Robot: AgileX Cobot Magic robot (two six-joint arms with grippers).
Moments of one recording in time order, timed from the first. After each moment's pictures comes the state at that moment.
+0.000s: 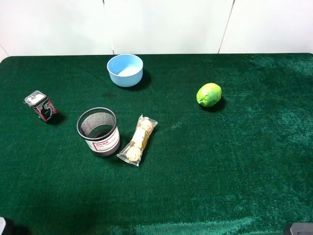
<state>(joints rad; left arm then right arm) -0.04 0.75 -0.82 0.09 1.06 0.05 0.04 -0.01 -0.49 0.04 1.02 0.02</state>
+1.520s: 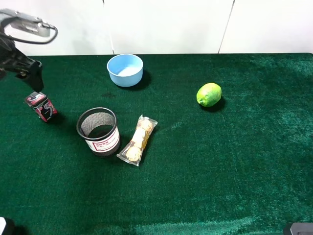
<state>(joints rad) -0.04 1.65 -1.08 0.12 0.82 0.22 0.04 -0.01 -0.49 0.04 1.02 0.02</state>
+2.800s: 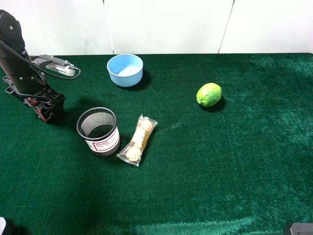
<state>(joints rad) -0.04 1.95 -1.07 0.09 0.66 0.30 0.04 -0.01 -0.49 0.04 1.02 0.02</state>
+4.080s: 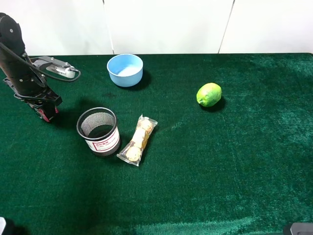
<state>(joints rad) -0.04 1.95 -1.06 0.09 0.64 0.31 0.04 -0.01 -0.49 0.04 1.02 0.02</state>
